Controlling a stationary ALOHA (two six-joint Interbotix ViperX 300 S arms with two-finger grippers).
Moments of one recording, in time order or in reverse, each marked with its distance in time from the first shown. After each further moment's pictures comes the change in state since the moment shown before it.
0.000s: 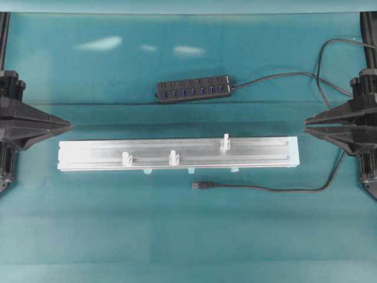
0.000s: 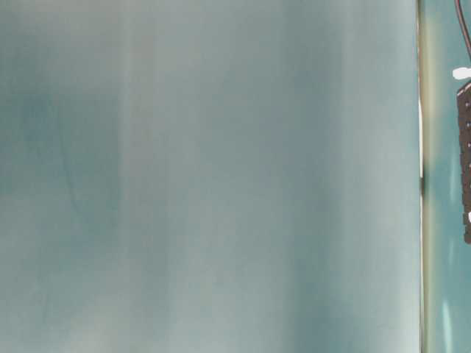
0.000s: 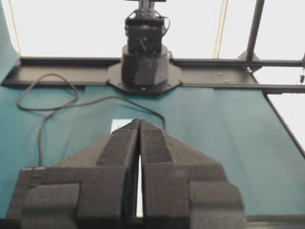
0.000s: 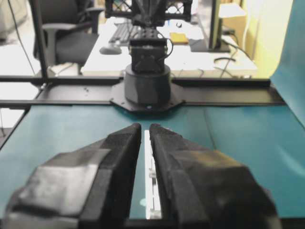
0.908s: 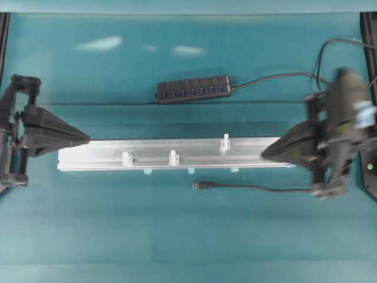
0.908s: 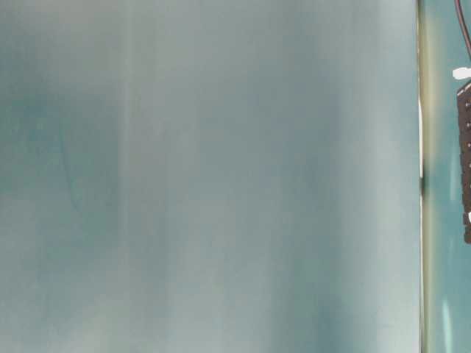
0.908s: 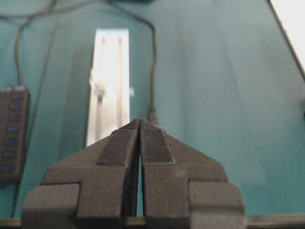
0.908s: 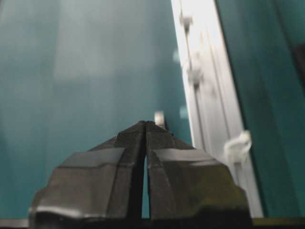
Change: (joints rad) left arm -0.029 0.140 -0.199 0.006 0.439 -0.026; right arm 0.077 0.390 -0.313 0.014 0.603 0.189
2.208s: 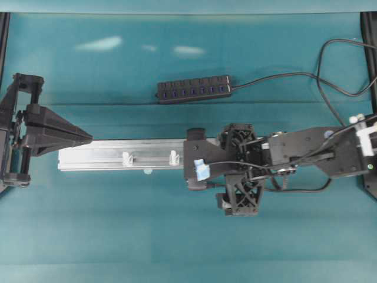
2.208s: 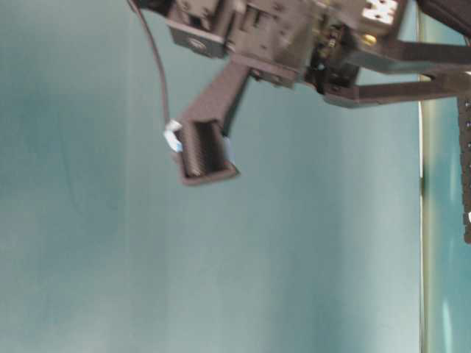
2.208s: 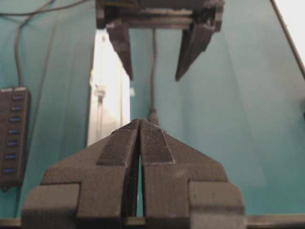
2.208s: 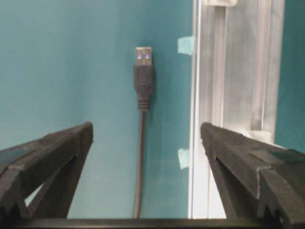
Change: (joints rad) left arm 0.000 0.005 -0.031 0.000 0.018 0.003; right arm 0.037 0.629 -0.425 -0.078 0.391 -0.063
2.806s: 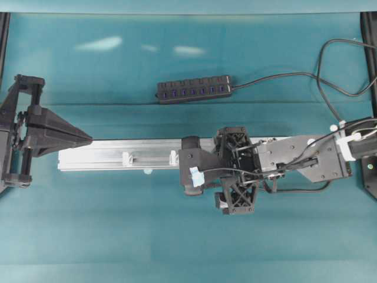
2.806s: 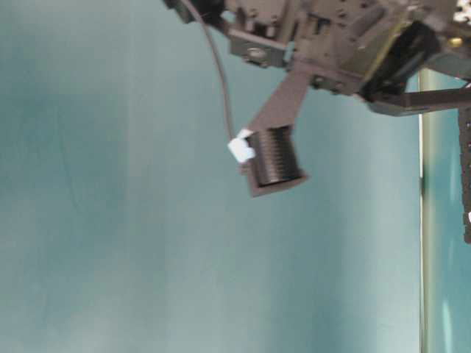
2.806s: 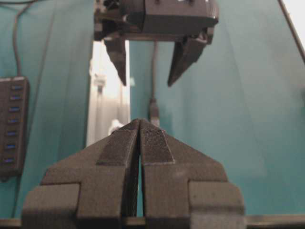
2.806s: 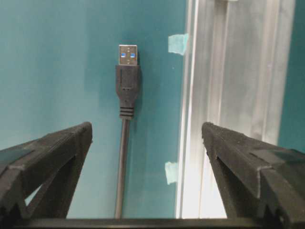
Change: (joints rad) left arm 0.000 0.005 0.002 0.000 0.029 0.000; right arm 0.000 0.077 0.037 -0.061 -0.077 0.000
